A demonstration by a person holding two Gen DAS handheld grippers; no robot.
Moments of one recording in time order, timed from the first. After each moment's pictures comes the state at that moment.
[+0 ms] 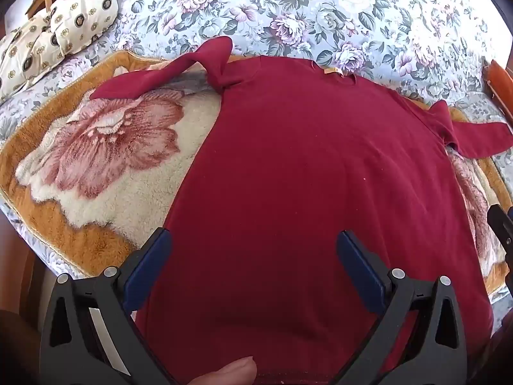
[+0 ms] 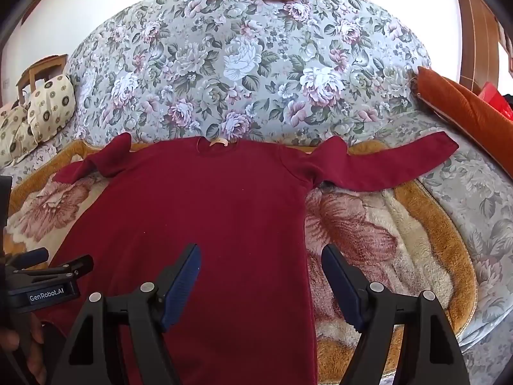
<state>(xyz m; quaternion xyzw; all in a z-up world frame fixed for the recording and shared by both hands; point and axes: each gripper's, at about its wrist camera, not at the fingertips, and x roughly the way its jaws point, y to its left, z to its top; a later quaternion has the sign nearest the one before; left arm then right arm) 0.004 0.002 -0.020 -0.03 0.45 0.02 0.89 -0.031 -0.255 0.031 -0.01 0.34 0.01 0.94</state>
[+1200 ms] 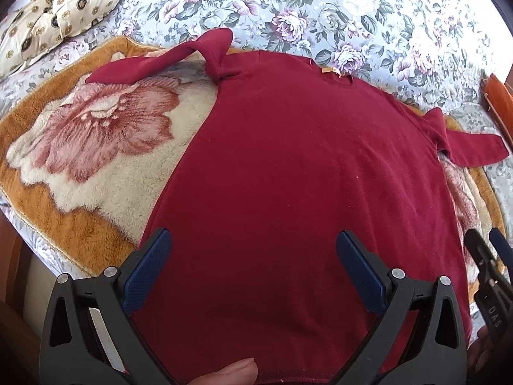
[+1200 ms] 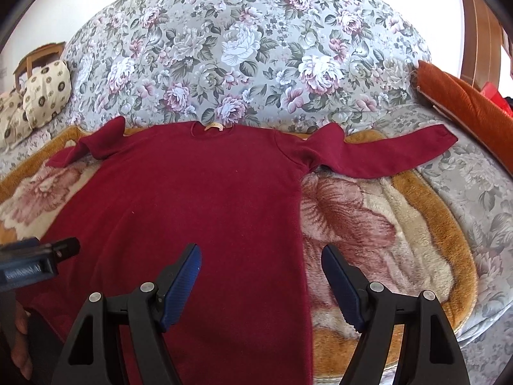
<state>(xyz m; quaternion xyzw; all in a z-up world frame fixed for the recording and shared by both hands) 0.002 0.003 -0.022 -0.07 0.46 0.01 0.89 -0.034 -0.259 0.013 -0.01 0.36 0.01 0.93</state>
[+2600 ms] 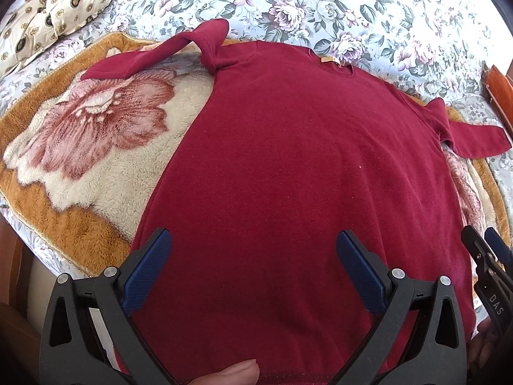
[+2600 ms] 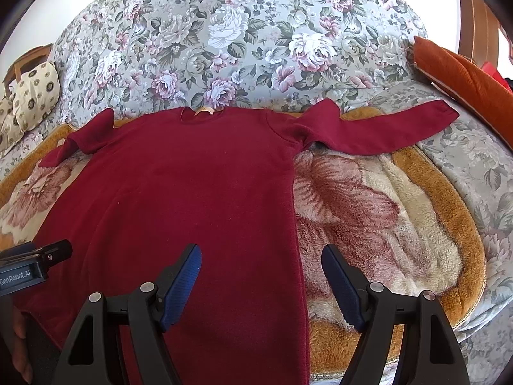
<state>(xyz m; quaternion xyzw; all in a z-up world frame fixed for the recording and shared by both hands) 0.007 0.000 -0.031 -0.06 0.47 0.01 0.88 -0.023 -0.271 0.000 0.01 0.39 0.00 0.92</state>
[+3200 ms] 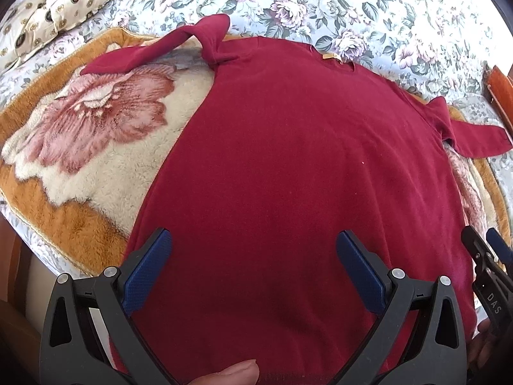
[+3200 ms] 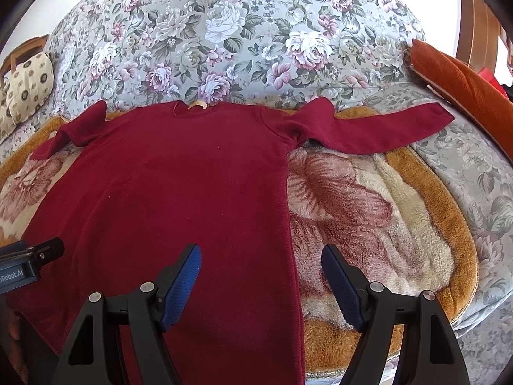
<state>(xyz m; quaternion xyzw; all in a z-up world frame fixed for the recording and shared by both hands) 0.006 -0.002 -0.036 -0.06 0.48 0.01 0.87 -0.021 -0.268 -0.002 -0.01 0.40 -0.02 0.92</state>
